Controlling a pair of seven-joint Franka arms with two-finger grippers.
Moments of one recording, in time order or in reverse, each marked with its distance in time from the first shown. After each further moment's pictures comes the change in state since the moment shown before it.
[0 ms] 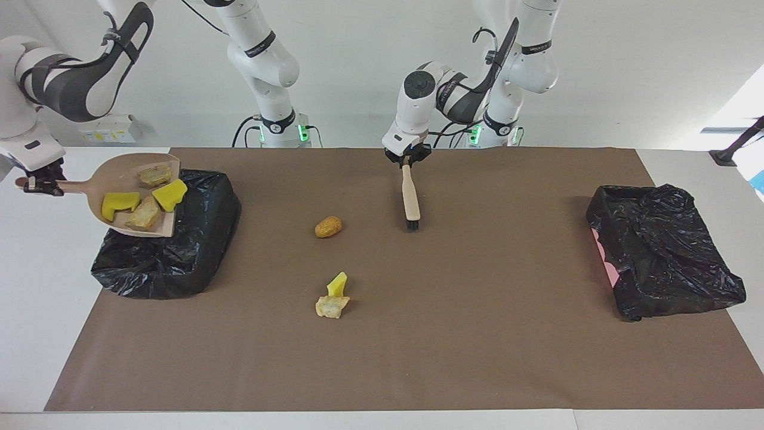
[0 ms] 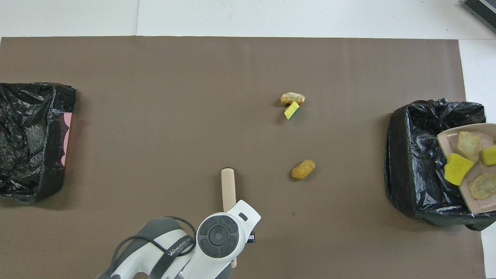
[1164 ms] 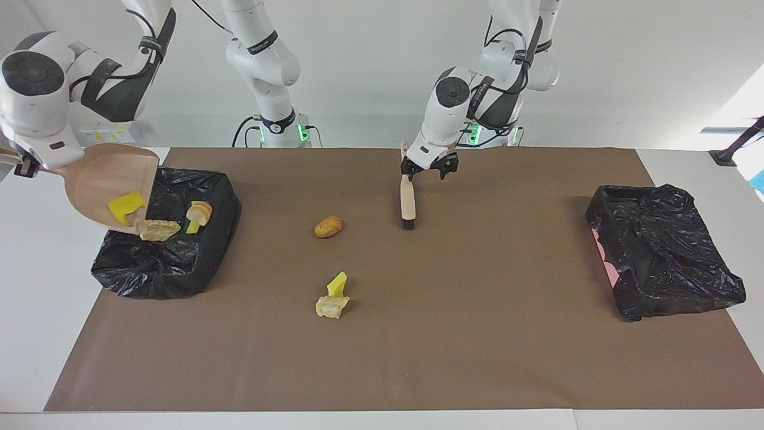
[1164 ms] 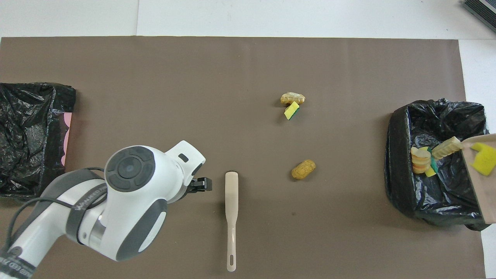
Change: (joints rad) left arm 0.356 -0.053 0.017 0.182 0.123 -0.188 0.280; right arm 0.119 -0.154 0.010 -0.114 -0.310 -0.124 0.281
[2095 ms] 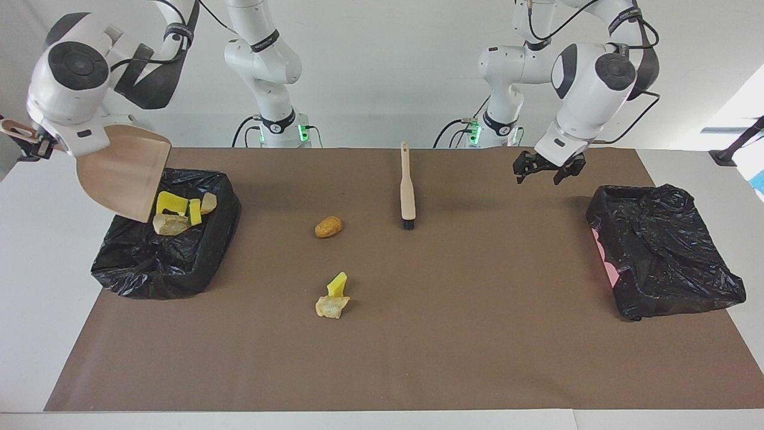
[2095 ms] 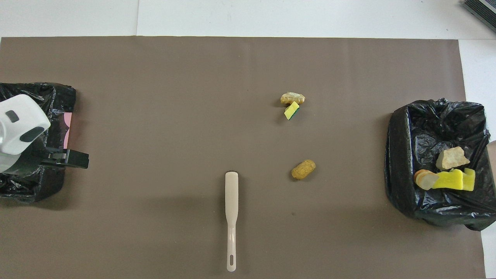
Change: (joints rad) left arm 0.416 -0.073 0.000 0.307 0.080 -0.330 0.487; right arm -0.005 -0.084 -0.001 0.001 -0.087 -0.072 0.078
